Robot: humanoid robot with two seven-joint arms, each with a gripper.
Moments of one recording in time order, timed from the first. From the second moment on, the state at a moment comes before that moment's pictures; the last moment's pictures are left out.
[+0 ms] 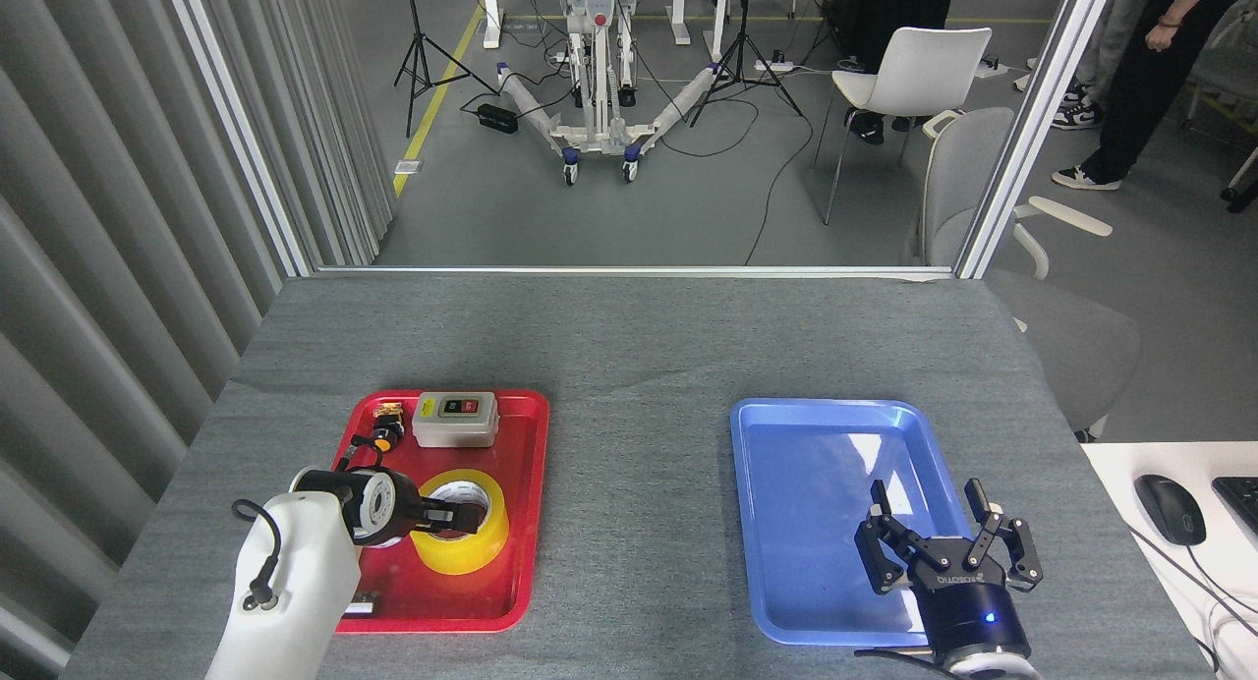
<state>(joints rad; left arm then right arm) -0.60 0.11 -0.09 -0.92 -1.32 -0.16 -1.01 0.01 -0.07 -0.04 -1.51 1.44 -0.04 -0.11</state>
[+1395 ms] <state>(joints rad) -0.60 0.16 -0.05 -0.88 -1.10 -0.36 -0.96 0.01 -0.07 -0.04 -1.51 1.44 -0.04 -0.11</state>
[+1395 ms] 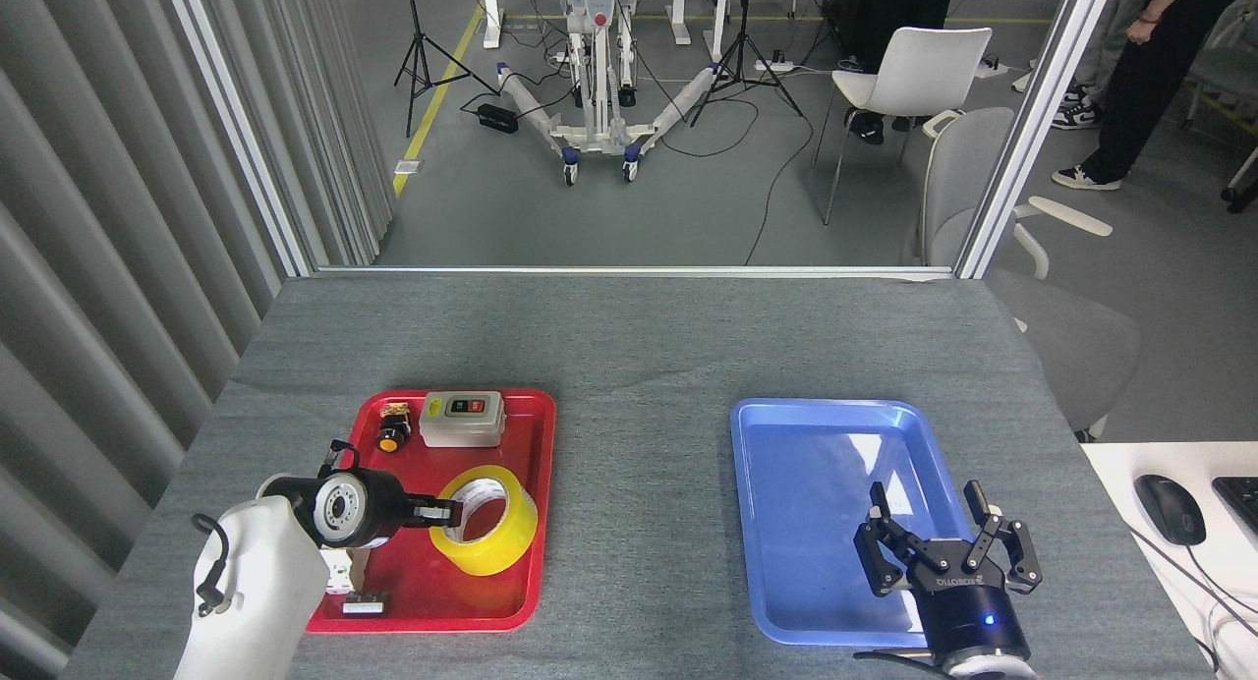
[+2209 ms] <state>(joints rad) -0.55 0.16 0.06 -0.81 -0.60 -0.77 -0.96 -0.01 -0.07 -0.04 -1.51 1.43 -0.06 -0.15</state>
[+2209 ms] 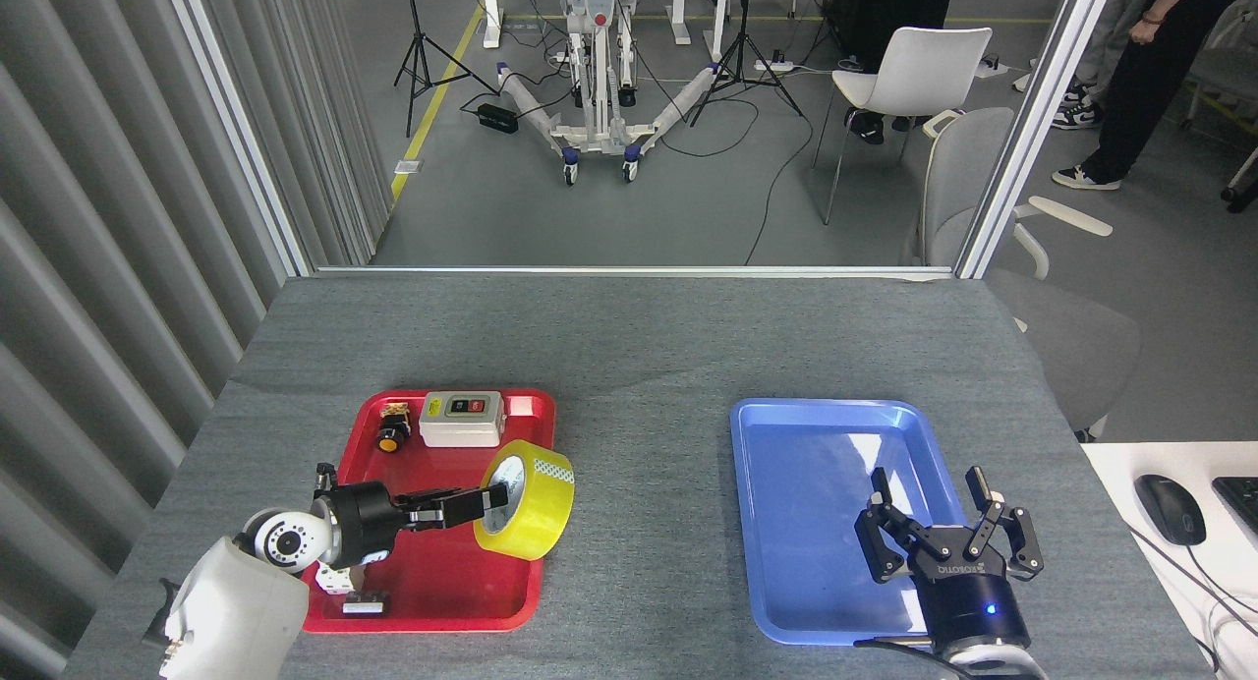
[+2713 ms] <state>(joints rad) -0.35 0.15 -0.02 -1.12 -0.13 -0.79 -0.99 -0.03 -0.14 -0.17 -1.46 1.14 -0.45 -0.10</state>
